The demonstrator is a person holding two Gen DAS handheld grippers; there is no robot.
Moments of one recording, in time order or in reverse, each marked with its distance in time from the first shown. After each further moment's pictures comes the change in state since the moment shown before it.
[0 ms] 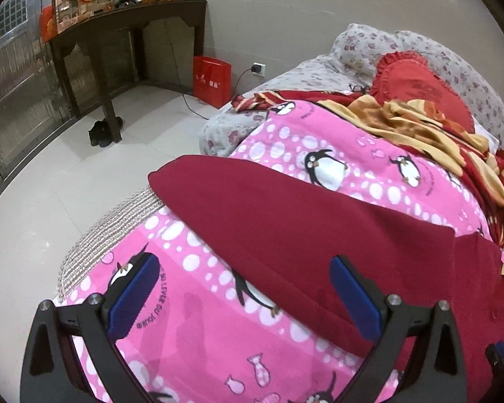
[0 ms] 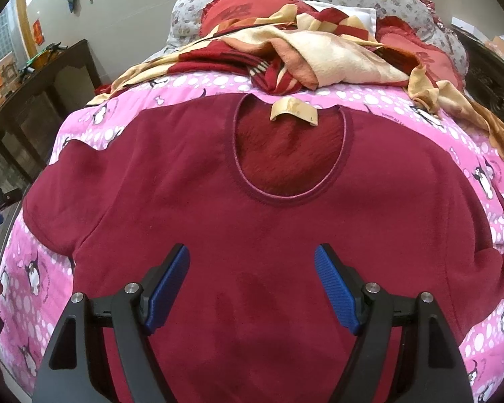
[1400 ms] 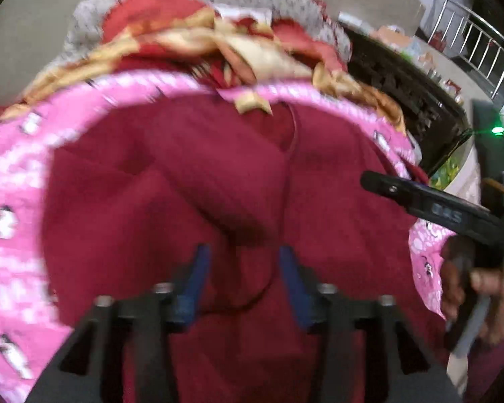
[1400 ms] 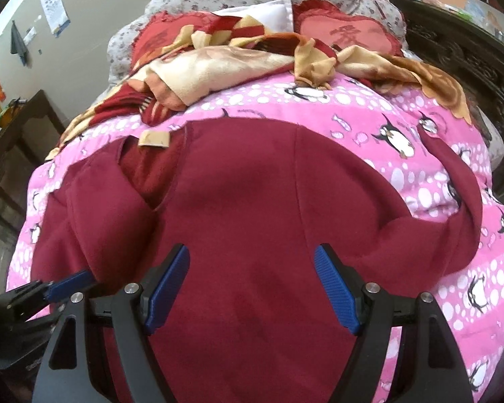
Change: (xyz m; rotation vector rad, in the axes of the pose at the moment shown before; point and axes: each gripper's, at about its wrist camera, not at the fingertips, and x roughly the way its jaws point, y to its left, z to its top) left arm -0.099 -0.235 -0.126 0.616 0.114 -0.635; right arm -0.042 -0.119 -0.008 0.209 -0.062 -0.040
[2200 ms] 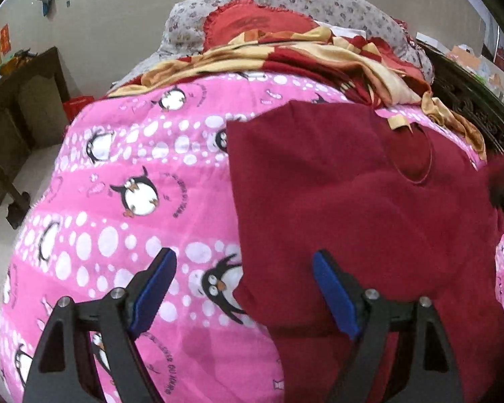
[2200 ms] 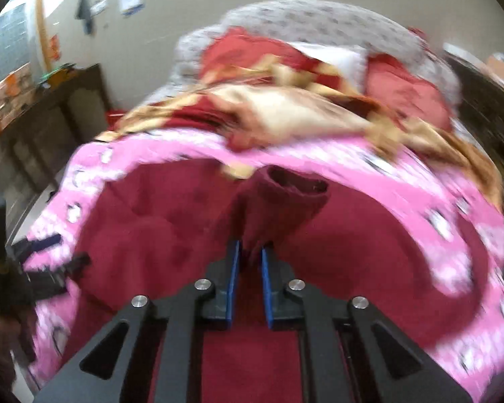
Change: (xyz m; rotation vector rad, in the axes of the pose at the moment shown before) left arm 0.000 0.094 -0.023 -0.117 -0.021 0.334; right arm -0.026 0.023 -0.007 -0.216 -0.042 0.026
